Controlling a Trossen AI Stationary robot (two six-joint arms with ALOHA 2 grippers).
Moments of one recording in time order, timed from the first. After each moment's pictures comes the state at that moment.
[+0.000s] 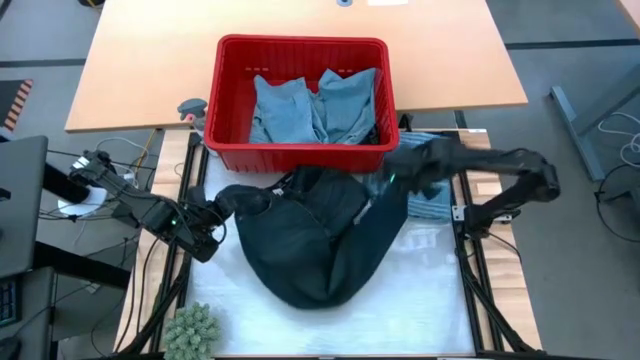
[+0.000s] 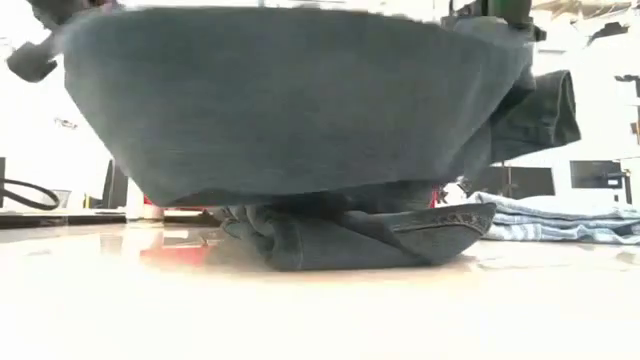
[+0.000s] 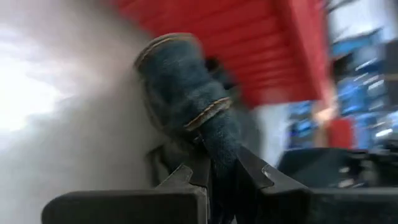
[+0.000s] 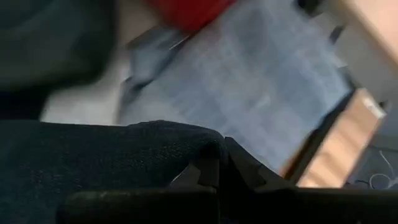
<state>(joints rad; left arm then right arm) -0.54 0.93 0.81 -1.06 -1.03 -2.38 -0.11 1.39 1.44 -1.57 0.45 0.73</state>
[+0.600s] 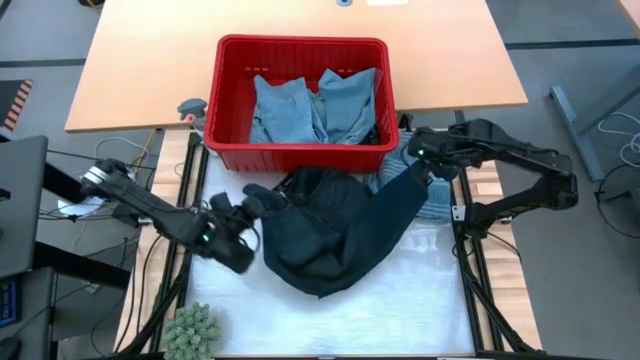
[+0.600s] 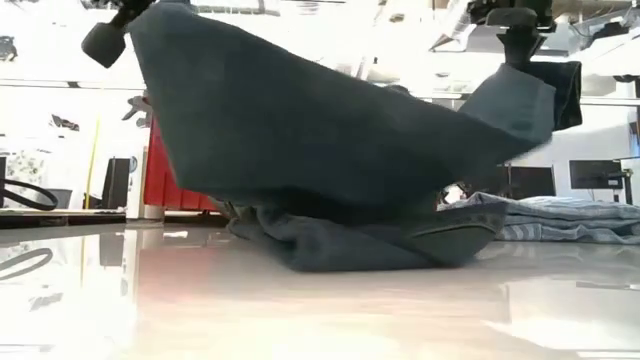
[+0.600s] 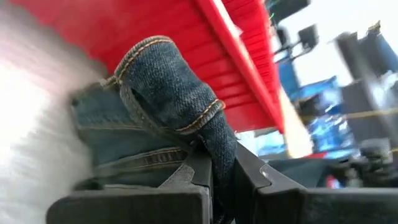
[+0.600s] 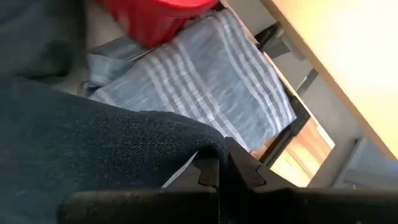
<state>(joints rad) -0.48 1.28 1.01 -0.81 -1.24 -2.24 -0.28 1.21 1.44 -1.57 0.49 0.39</state>
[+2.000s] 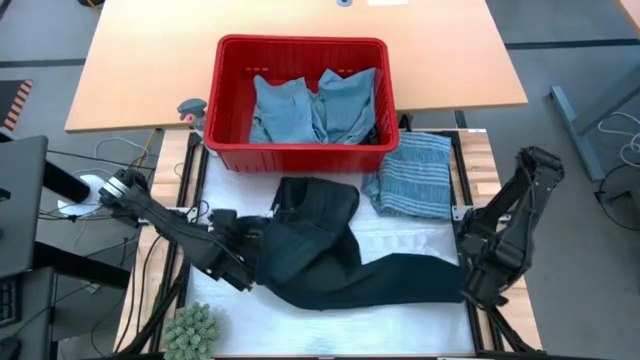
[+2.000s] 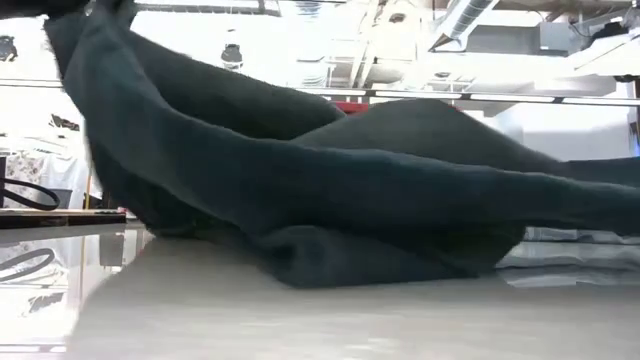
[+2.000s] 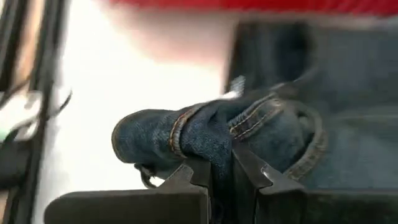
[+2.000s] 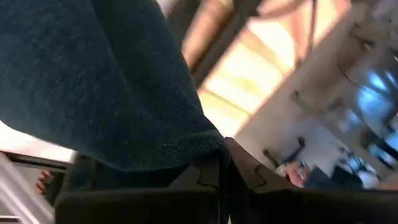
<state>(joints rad) -0.56 1.53 1.25 -1.55 -0.63 -2.20 1.03 1.22 1.06 -1.57 -0.42 1.95</state>
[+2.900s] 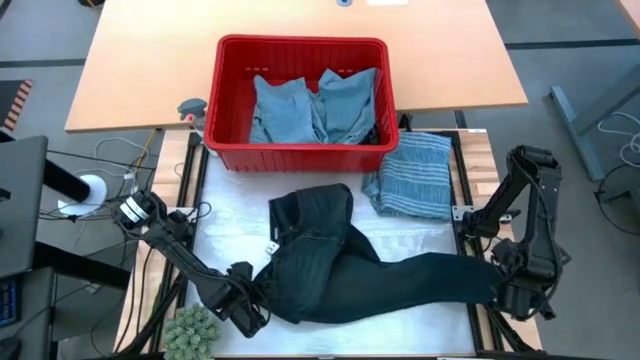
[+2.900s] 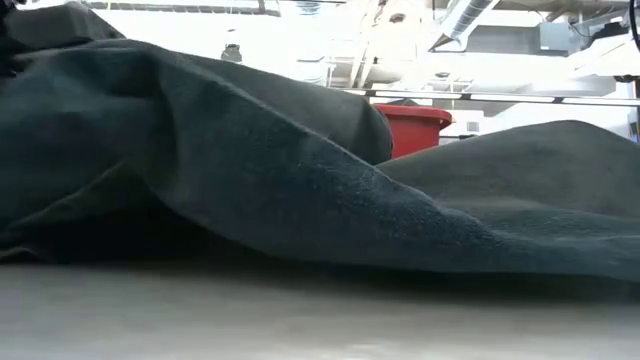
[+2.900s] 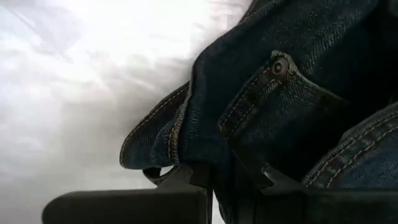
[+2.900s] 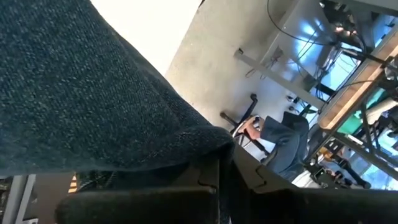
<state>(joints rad) -0.75 1.77 1.10 -0.76 -0.29 -2.40 1.32 1.21 1.06 -1.57 -0.71 2.33</state>
